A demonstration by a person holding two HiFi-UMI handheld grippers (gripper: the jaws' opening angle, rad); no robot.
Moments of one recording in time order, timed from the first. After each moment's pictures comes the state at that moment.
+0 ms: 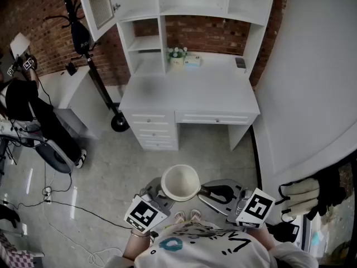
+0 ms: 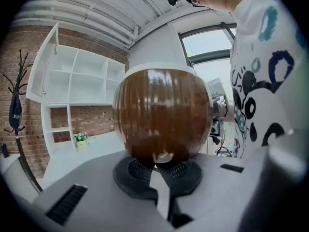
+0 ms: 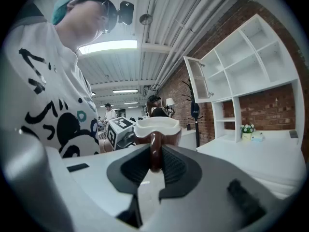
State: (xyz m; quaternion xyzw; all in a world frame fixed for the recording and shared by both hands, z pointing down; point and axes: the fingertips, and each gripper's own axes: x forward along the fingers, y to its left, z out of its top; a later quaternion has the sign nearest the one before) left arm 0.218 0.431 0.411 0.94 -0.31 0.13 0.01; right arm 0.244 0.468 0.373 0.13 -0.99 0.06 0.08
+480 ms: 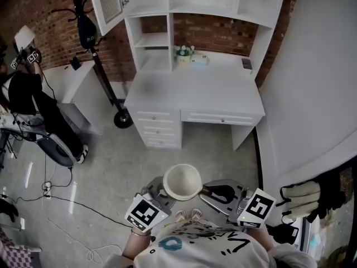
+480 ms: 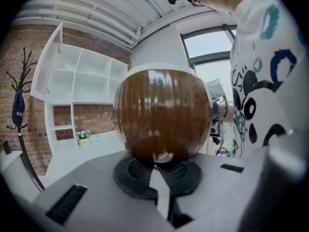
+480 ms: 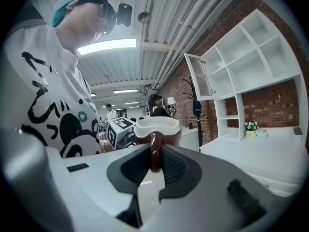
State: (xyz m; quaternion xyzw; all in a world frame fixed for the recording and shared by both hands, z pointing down) left arm 0.196 0.431 0.415 0.94 -0.31 0.13 0.01; right arm 0.223 0.467 0.377 0.12 -0.99 0.07 0.08
